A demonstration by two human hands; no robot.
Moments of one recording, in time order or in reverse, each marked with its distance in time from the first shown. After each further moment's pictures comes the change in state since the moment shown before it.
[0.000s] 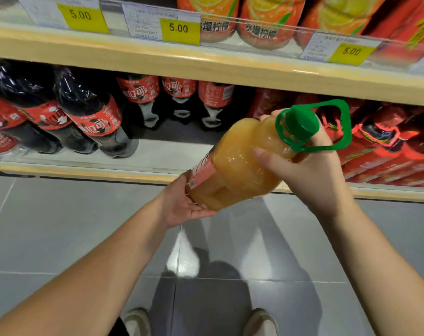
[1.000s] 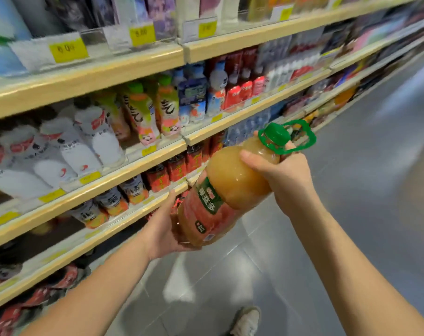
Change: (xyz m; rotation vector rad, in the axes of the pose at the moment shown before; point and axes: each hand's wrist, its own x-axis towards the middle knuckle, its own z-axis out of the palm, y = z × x) left_hand -0.454 0.078 0.410 0.587 -0.361 -0.210; right_hand -0.153 -0.552 -0.295 0.092 0.810 0.229
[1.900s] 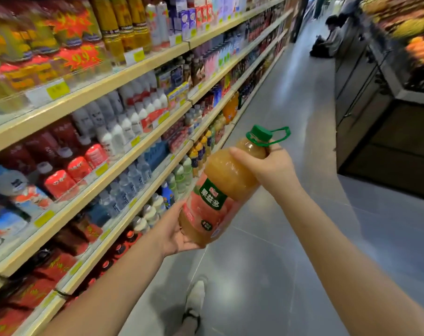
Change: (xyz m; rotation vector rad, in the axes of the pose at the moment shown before) left_hand 0.214 0.041 0.439 0.485 -0.097 -0.087; right_hand 0.156 -0.022 -0.401 -0.208 0.505 0.059
